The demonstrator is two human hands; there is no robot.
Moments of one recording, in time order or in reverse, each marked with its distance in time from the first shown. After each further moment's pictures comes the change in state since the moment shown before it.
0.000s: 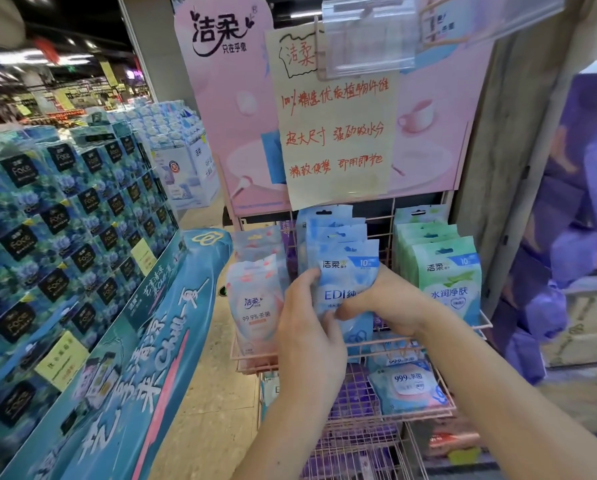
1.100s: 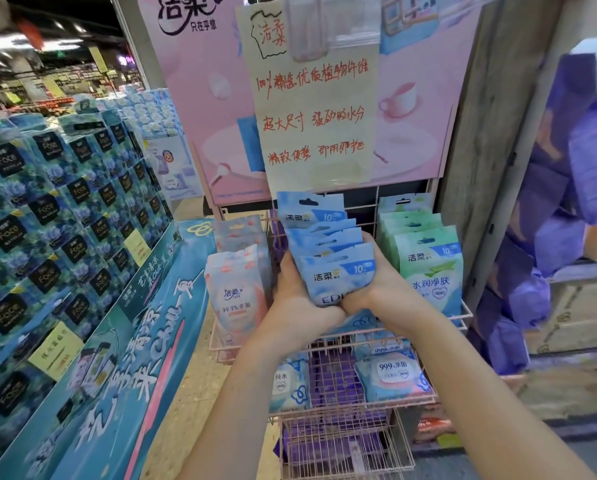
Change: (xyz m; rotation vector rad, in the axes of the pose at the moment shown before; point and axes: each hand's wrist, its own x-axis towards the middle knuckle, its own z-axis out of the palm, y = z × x) left_hand 0.044 -0.013 0.014 -0.214 -0.421 -0.195; right_hand -0.011 0.022 -0.013 0.070 0.176 -0.070
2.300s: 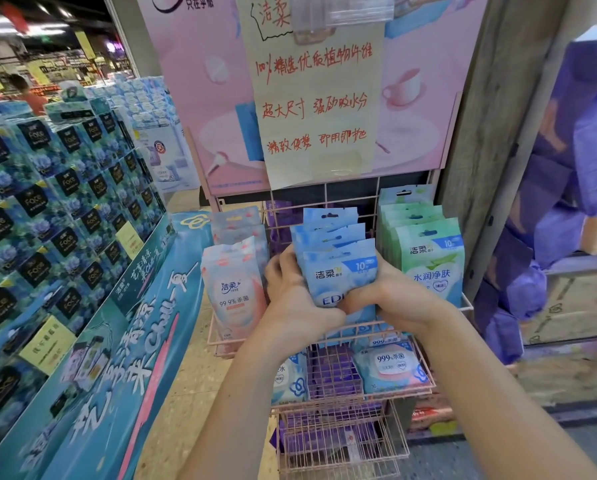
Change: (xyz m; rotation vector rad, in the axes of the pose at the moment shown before) left_hand -0.016 0.016 -0.008 0.198 -0.015 -0.040; right_hand 0.000 0.006 -0.007 0.034 -0.136 0.214
